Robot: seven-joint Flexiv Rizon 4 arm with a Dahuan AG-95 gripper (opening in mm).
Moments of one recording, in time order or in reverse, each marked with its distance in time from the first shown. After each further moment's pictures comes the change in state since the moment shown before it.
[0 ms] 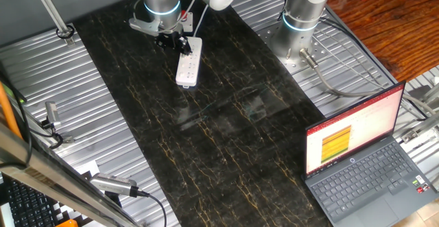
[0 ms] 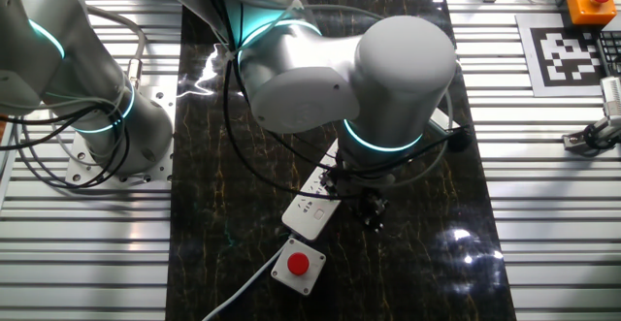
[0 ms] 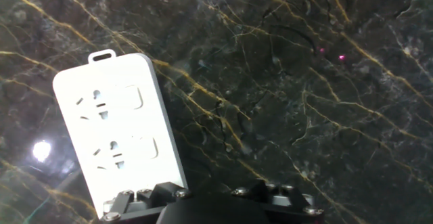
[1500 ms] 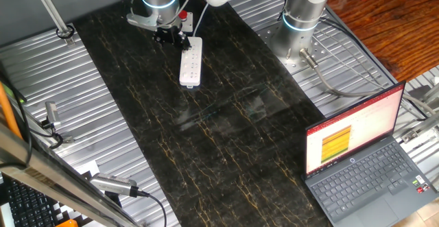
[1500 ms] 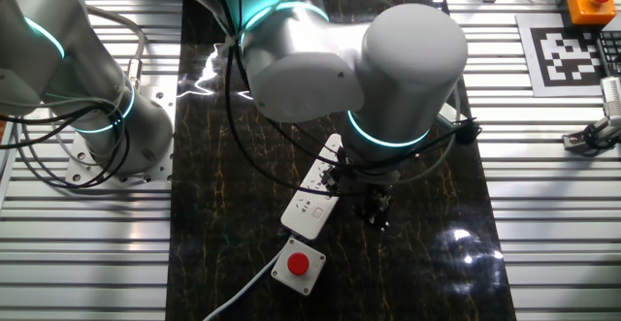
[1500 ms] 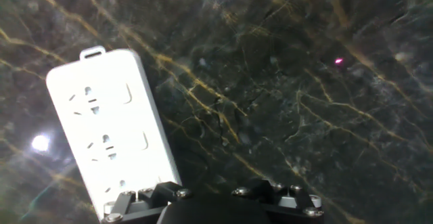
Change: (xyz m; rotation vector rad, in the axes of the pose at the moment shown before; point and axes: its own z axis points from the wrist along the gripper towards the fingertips) arm 0.003 -0.004 -0.009 -0.009 -0.004 -0.049
